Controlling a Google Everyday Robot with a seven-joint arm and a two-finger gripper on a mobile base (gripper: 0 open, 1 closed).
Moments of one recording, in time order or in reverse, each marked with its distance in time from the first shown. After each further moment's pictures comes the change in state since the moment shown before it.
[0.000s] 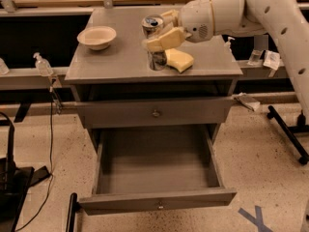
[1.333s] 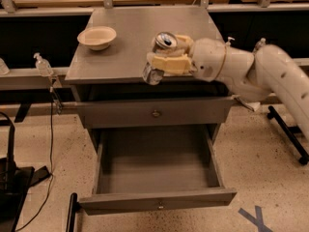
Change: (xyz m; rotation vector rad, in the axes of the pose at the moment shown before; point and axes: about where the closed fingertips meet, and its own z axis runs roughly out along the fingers) arm 0.013 0.042 -0.021 0.211 -0.392 0.047
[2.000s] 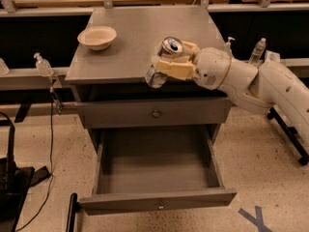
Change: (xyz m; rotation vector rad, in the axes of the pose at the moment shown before) arm 0.007 0.001 -0.016 0.087 -0.057 0.022
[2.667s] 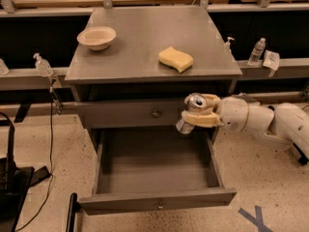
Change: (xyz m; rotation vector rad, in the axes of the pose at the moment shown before) arm 0.134 0.010 -0.114 -0.019 0.168 0.063
